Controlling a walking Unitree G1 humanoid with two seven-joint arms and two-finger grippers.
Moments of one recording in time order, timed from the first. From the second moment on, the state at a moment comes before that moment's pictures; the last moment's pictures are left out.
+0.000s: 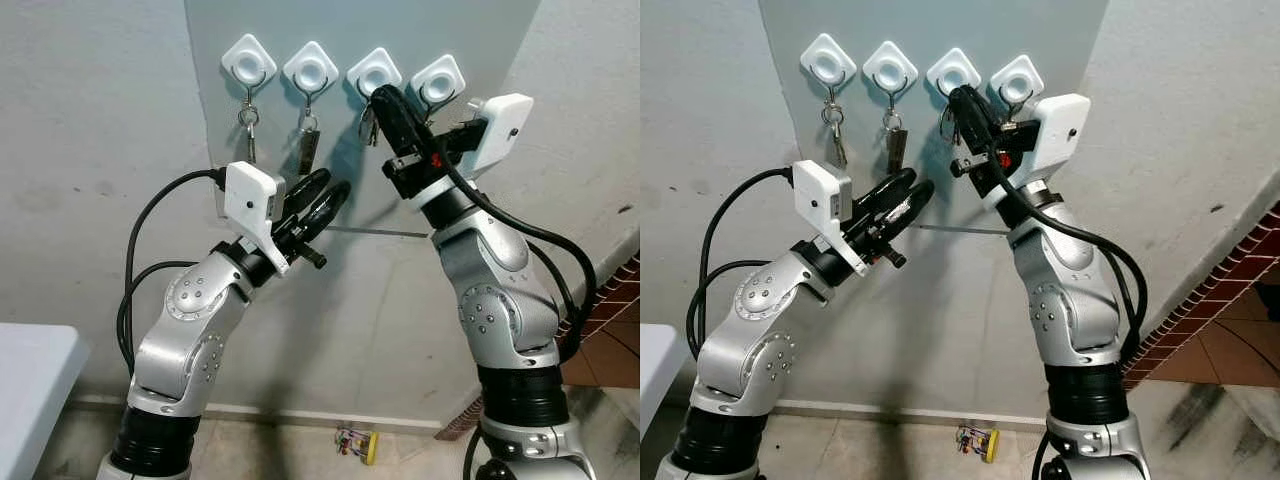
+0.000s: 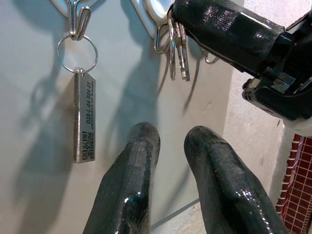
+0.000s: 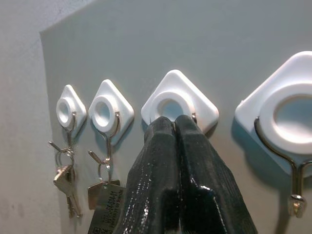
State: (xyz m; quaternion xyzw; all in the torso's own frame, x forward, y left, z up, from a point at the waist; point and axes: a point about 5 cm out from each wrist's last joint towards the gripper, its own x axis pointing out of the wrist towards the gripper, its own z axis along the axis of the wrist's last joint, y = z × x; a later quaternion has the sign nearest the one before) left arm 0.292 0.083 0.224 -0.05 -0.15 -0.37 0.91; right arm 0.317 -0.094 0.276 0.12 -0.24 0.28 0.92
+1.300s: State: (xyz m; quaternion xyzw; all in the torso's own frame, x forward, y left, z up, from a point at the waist) left arm 0.290 0.082 0.223 -0.04 -0.16 -0.37 0.92; right arm 0.294 -0.105 0.237 0.13 -0.18 0.26 0.94
